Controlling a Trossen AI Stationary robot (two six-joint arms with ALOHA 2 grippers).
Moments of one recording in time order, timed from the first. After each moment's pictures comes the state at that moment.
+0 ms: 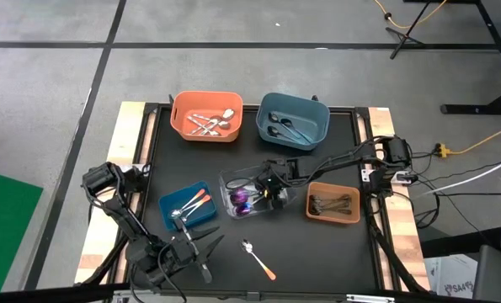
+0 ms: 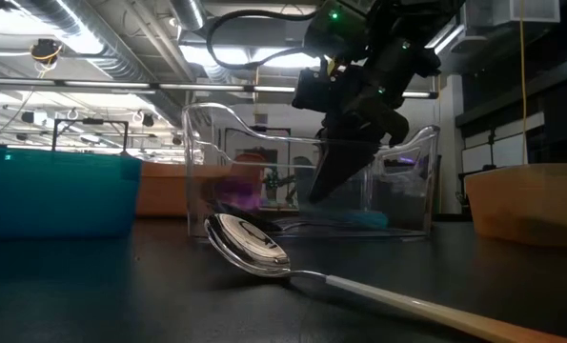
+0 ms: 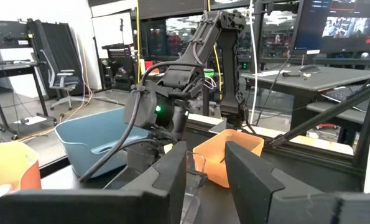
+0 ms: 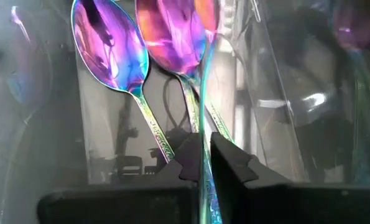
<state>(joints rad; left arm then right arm) -0.93 1.89 1.11 1.55 -1.57 0.76 0.04 1.83 1.12 -0.28 -0.04 -0.09</state>
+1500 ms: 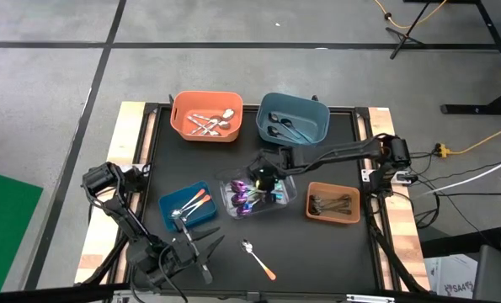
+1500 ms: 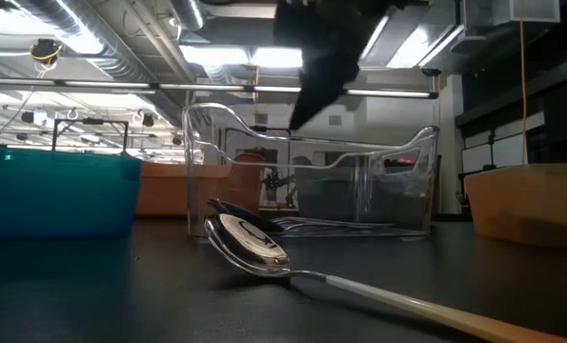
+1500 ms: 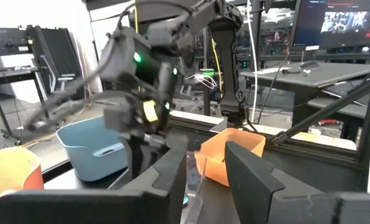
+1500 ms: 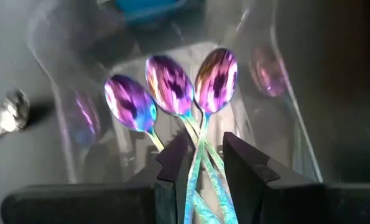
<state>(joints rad) -0.93 1.89 1.11 1.53 -1.57 0.77 0.04 1.83 1.46 -0.67 -0.04 -0.01</state>
